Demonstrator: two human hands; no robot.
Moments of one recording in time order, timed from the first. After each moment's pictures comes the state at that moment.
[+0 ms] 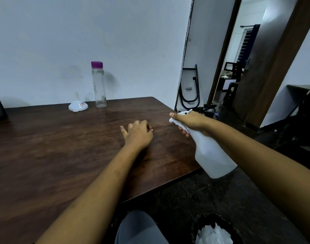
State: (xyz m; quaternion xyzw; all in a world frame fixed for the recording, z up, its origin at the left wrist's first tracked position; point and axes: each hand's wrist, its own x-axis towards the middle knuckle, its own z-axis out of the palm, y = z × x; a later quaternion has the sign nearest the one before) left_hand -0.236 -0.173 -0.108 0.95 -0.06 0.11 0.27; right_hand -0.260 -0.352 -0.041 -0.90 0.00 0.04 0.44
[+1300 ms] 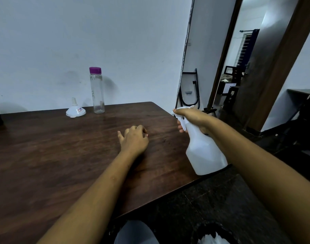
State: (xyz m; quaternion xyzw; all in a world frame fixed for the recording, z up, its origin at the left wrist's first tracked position) left_hand -0.222 -0.172 -0.109 0.95 -0.05 0.12 0.28; right_hand -0.235 -0.363 -0.021 -0.82 0.03 0.06 0.57
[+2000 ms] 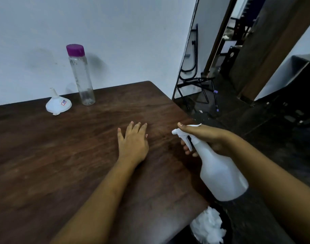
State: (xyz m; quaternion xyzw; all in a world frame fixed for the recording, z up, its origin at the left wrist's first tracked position) left_hand -0.158 -0.156 -0.113 0.97 -0.12 0.05 0.19; right_hand -0.199 -0.365 -0.022 -0.80 0.12 0.27 0.52
